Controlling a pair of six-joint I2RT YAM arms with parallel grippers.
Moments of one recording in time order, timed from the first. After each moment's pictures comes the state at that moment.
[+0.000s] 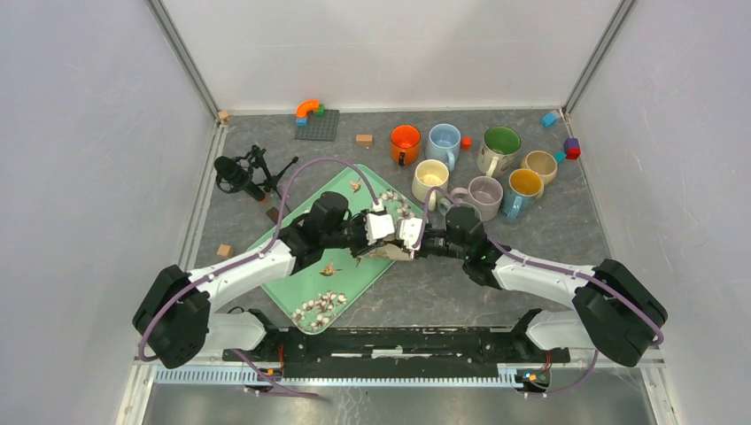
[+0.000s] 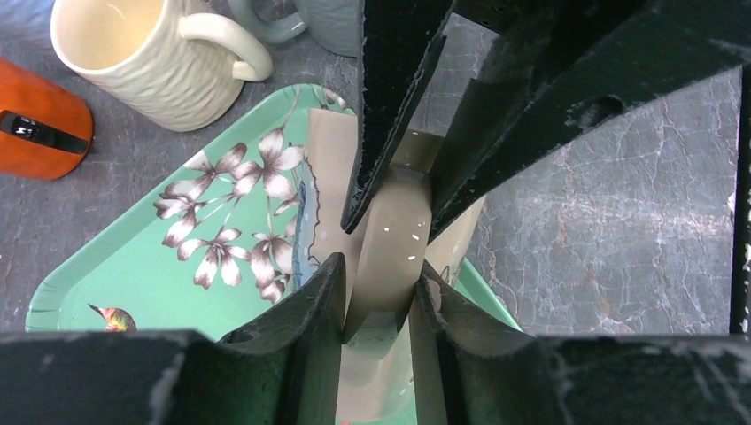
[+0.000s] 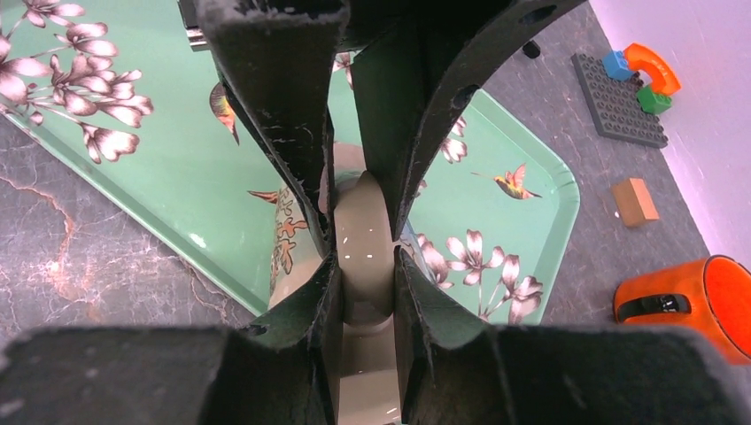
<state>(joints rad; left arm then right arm) -0.73 1.25 0.69 0.01 0.46 0.56 0.77 1.29 0.51 0.52 -0.51 -0.57</state>
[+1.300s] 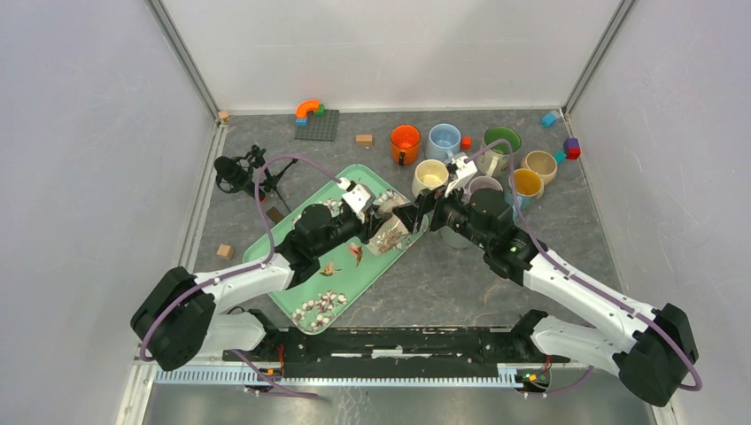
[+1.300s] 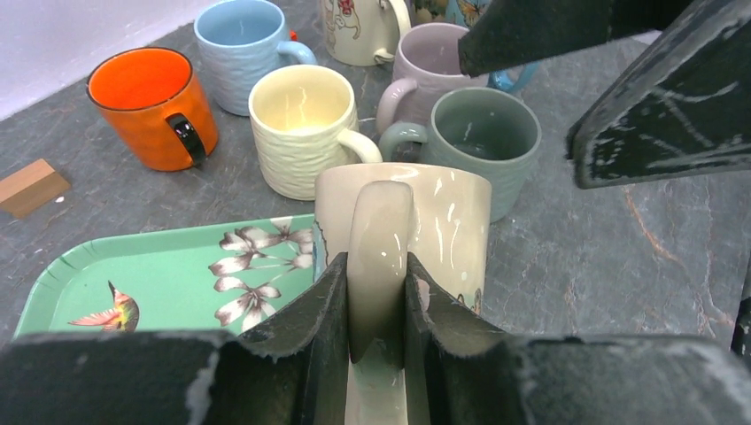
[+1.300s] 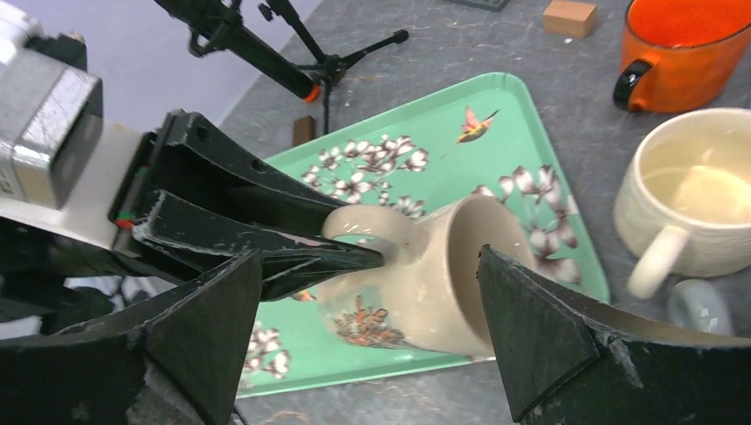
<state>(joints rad) -0.74 1.24 0.52 0.63 0.20 0.01 0.73 1.03 0.72 0.16 -0.05 0.37</state>
